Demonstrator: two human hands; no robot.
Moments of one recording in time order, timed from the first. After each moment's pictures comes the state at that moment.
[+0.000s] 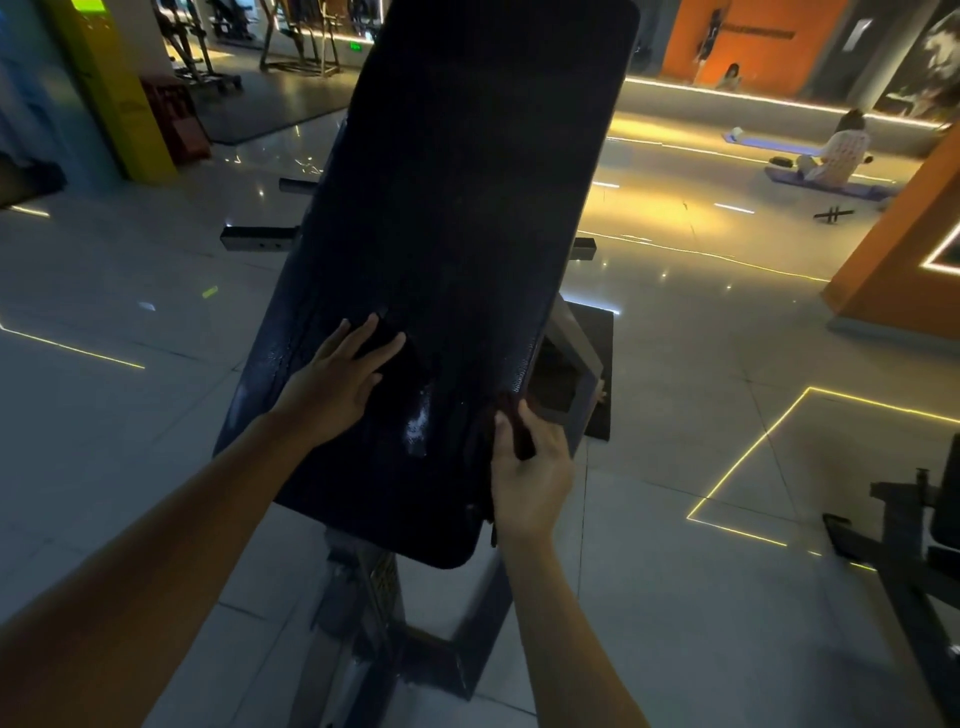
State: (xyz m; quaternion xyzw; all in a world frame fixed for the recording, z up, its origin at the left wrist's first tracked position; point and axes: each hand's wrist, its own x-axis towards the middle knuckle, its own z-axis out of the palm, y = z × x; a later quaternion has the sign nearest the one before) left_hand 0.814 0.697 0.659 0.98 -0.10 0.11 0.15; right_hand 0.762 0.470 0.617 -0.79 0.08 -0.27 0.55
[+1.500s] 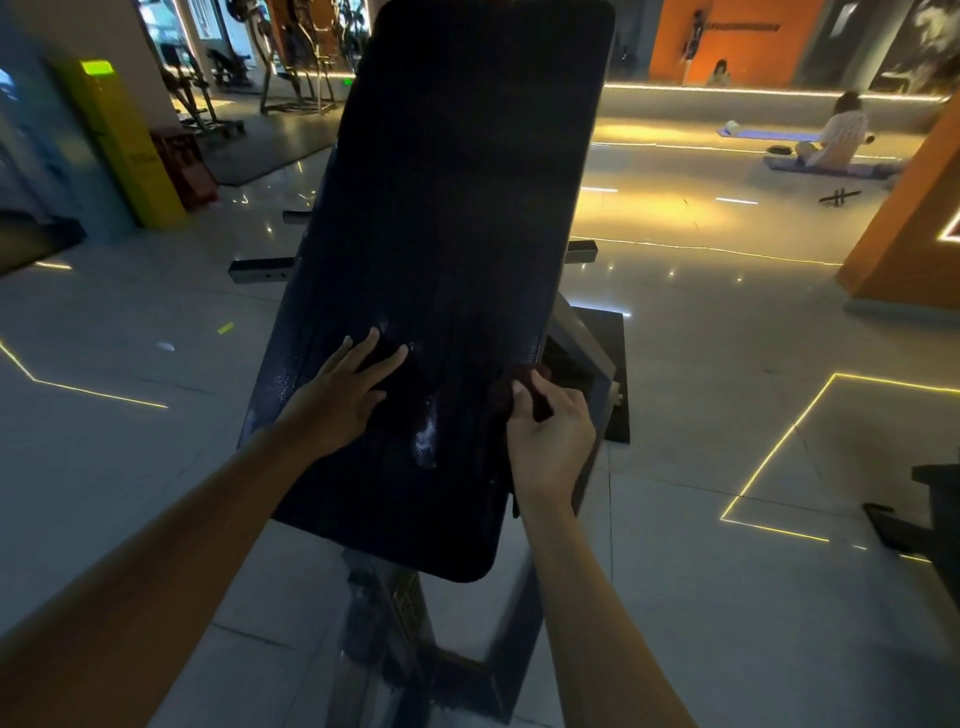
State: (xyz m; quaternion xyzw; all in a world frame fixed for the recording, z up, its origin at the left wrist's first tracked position) left_hand 0.824 0.704 0.655 0.98 -0.12 0.09 0.14; right_hand 0.792 0.467 0.641 -0.79 0.11 -0.26 0.54
